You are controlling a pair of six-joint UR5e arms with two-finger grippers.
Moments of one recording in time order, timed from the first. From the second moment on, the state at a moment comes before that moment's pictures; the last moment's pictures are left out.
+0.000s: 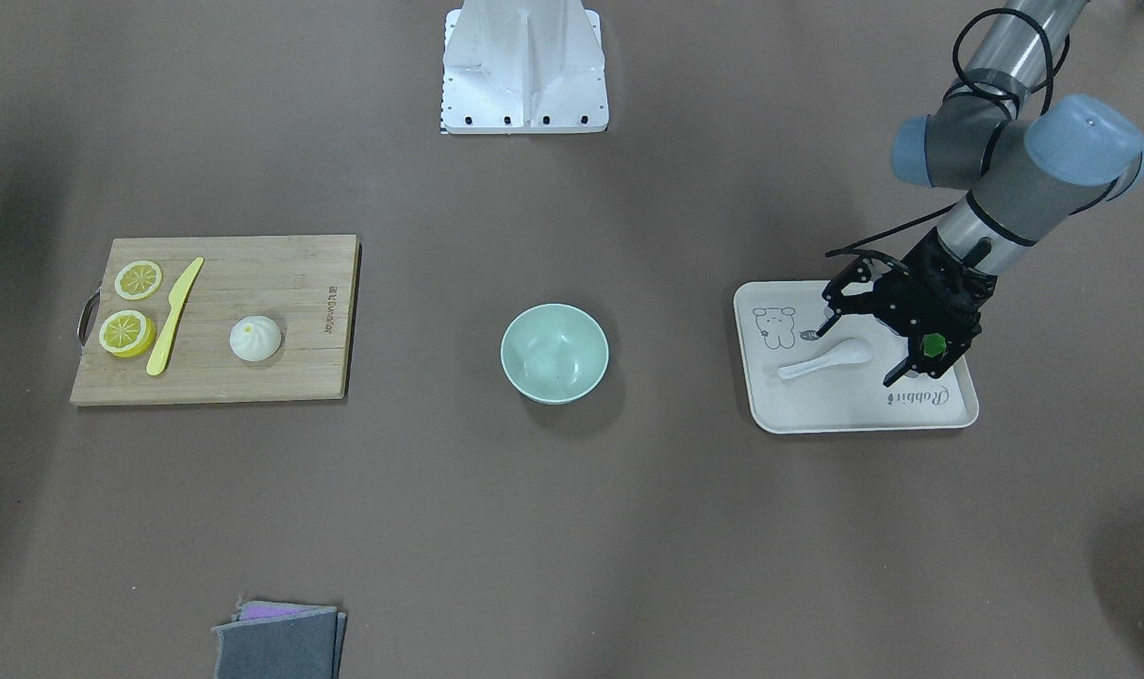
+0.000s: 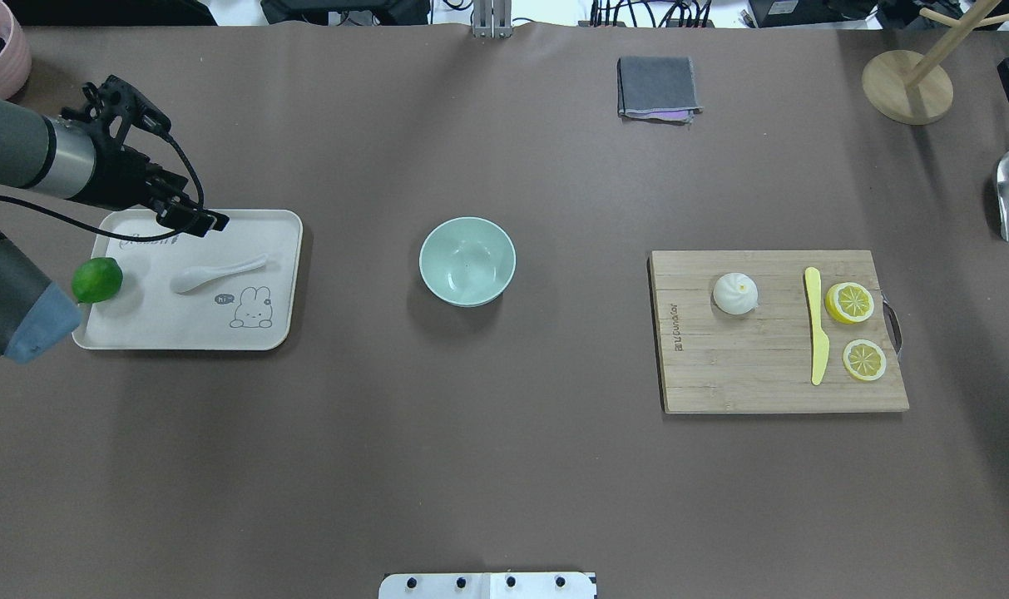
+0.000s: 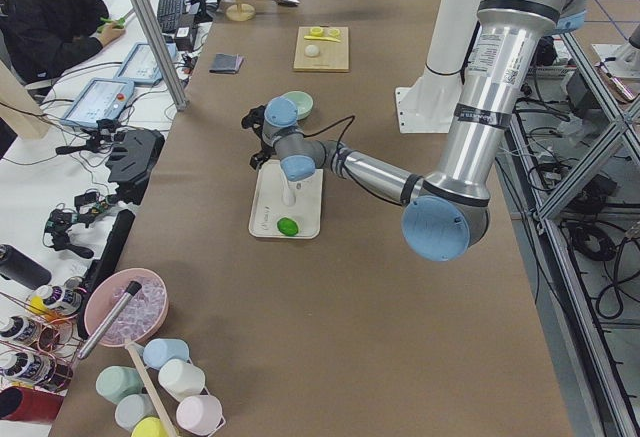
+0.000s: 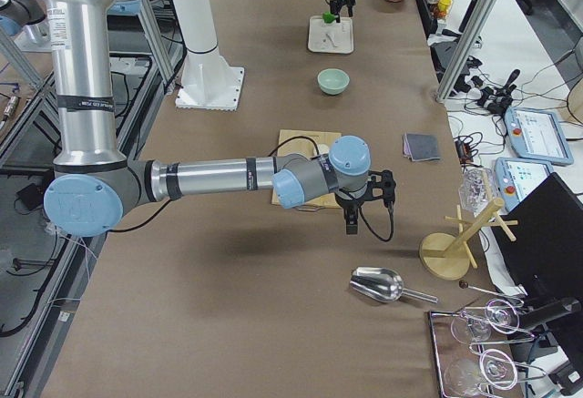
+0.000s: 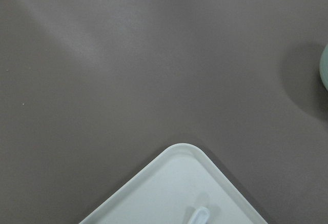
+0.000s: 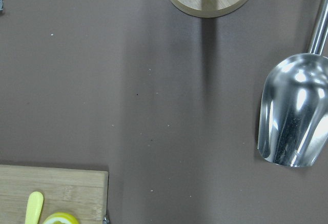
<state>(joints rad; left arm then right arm) -0.94 -1.84 -1.54 -2.41 -2.13 -0.37 1.44 -1.54 1.64 -1.26 2.41 0.37</state>
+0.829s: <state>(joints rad) -0.90 -1.81 -1.45 -2.59 -1.99 -0.35 1.44 -1.54 1.66 -1.25 2.44 0.41</state>
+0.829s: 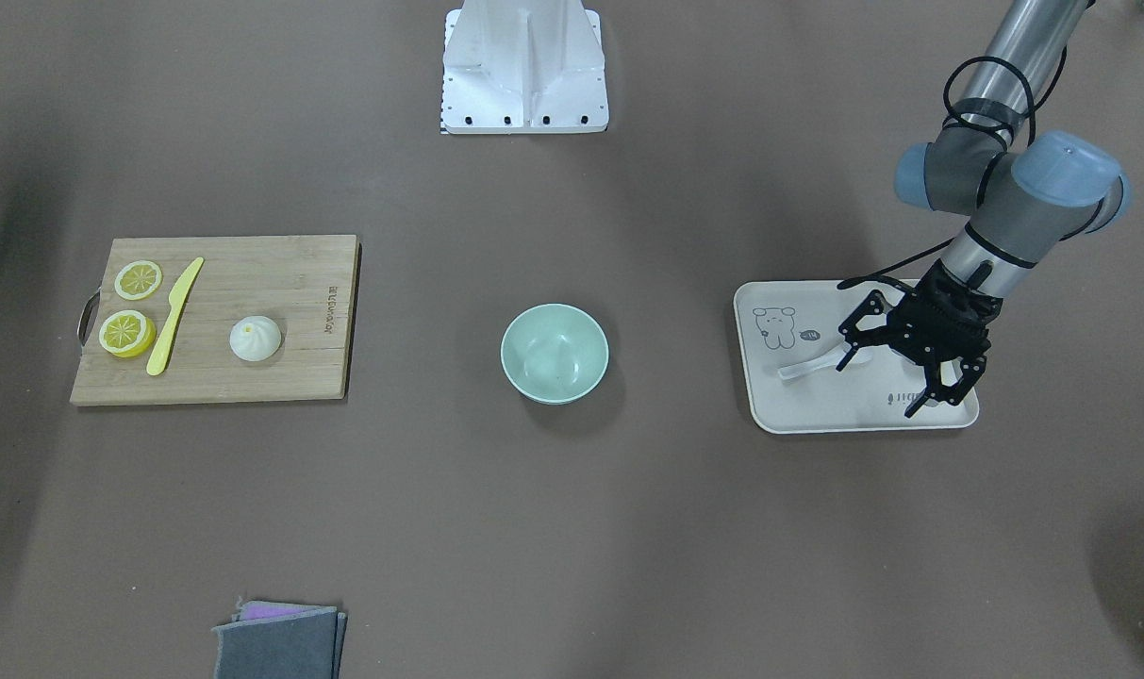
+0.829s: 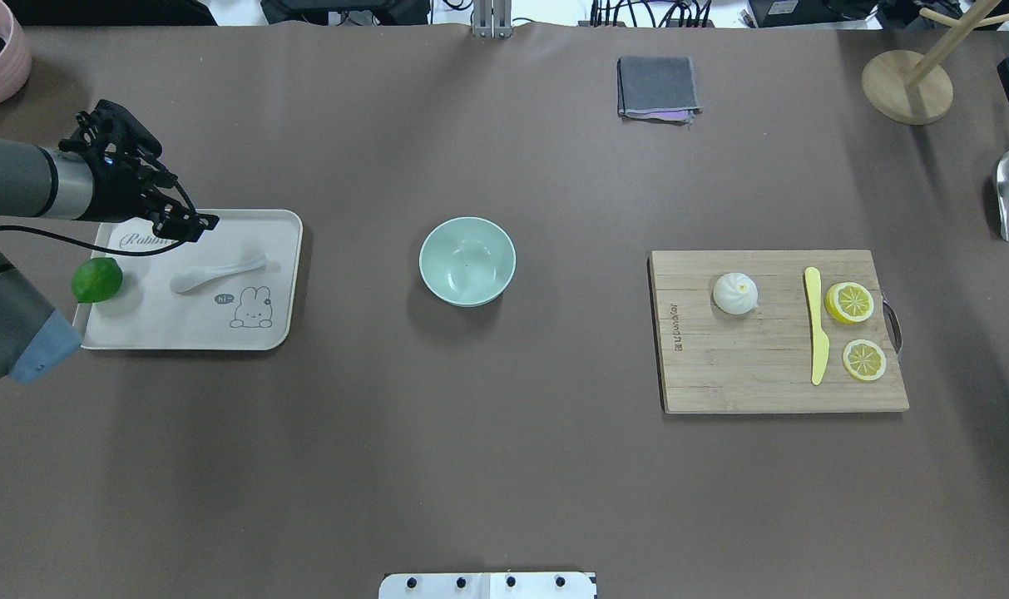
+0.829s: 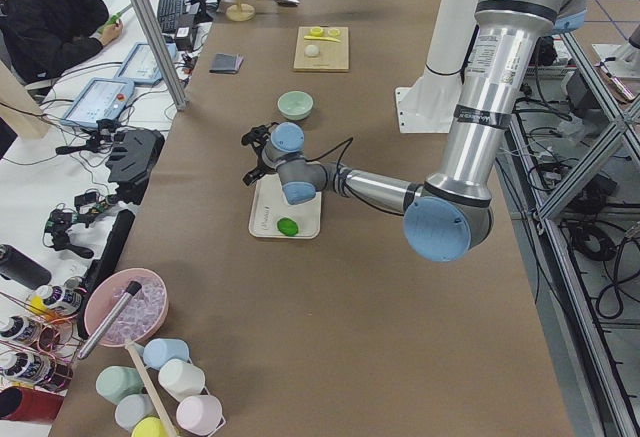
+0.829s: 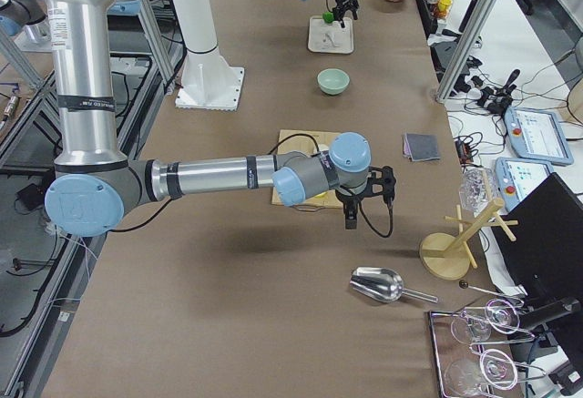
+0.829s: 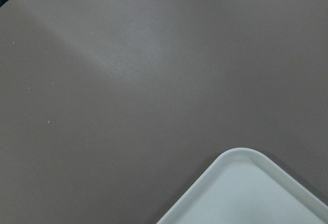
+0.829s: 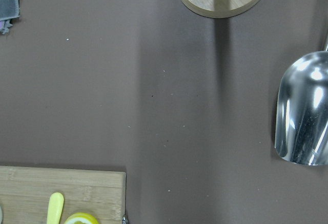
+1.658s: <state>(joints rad) -0.81 -1.78 -1.45 -2.57 -1.99 -0.27 1.43 -1.54 1.66 -1.25 2.45 0.41</state>
